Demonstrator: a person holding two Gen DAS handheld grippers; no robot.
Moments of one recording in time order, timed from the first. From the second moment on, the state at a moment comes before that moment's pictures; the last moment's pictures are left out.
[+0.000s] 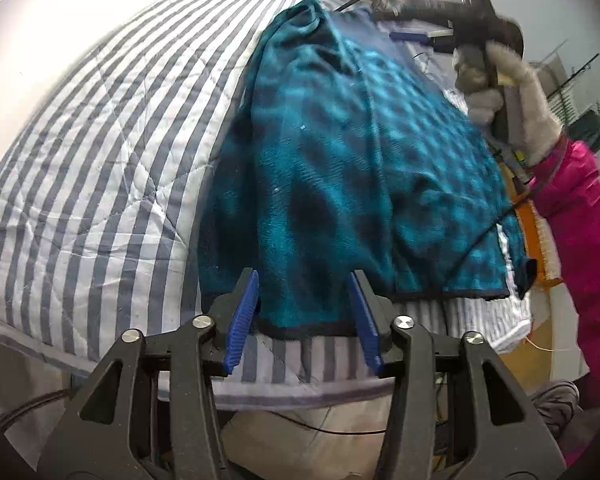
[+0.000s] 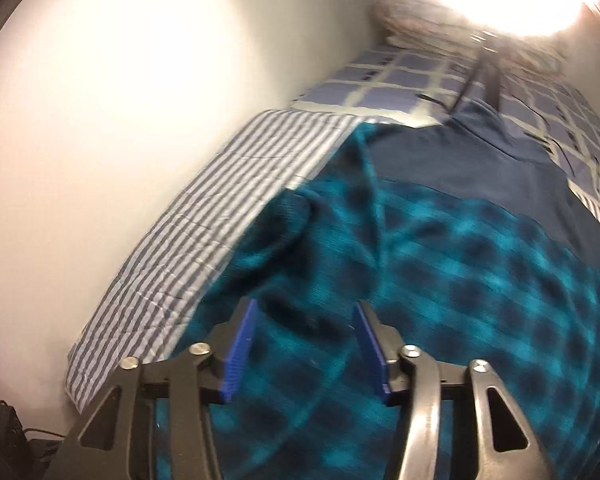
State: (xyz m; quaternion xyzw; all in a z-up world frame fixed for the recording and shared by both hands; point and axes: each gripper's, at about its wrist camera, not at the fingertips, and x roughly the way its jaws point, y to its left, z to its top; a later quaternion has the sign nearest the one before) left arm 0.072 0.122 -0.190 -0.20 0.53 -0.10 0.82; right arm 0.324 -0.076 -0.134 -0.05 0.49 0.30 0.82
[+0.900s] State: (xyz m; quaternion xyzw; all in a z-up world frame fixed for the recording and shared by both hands) left arm 0.075 0.147 -0.196 -0.22 0.51 -0.07 0.83; right arm 0.404 0.064 -0.159 -0.10 0.47 0.27 0.83
